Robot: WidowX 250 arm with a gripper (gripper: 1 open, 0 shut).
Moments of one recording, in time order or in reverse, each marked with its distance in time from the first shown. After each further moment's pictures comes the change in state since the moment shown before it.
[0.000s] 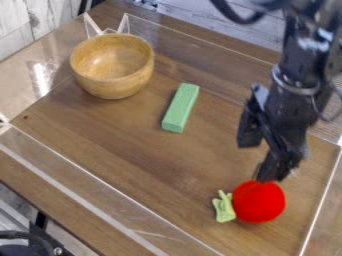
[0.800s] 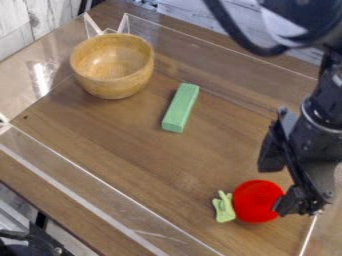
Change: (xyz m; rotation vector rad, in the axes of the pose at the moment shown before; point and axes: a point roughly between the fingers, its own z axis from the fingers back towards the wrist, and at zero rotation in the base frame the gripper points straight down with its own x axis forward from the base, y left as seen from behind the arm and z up) arm -0.015 -0.043 0.023 0.053 0.025 -0.026
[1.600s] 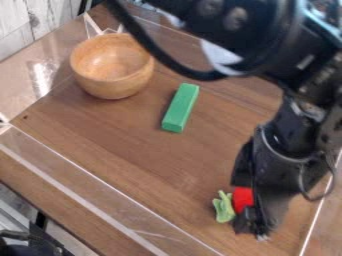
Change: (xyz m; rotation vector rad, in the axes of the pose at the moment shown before) arm -0.026 0.007 -0.020 0.056 -0.041 -0.235
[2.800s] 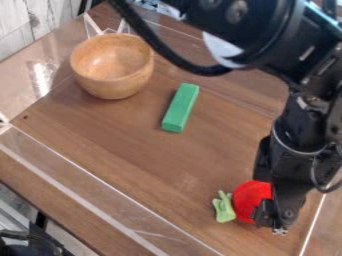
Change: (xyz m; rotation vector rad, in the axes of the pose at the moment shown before) arm 0.024 0.005 0.000 0.019 -0.122 -0.041
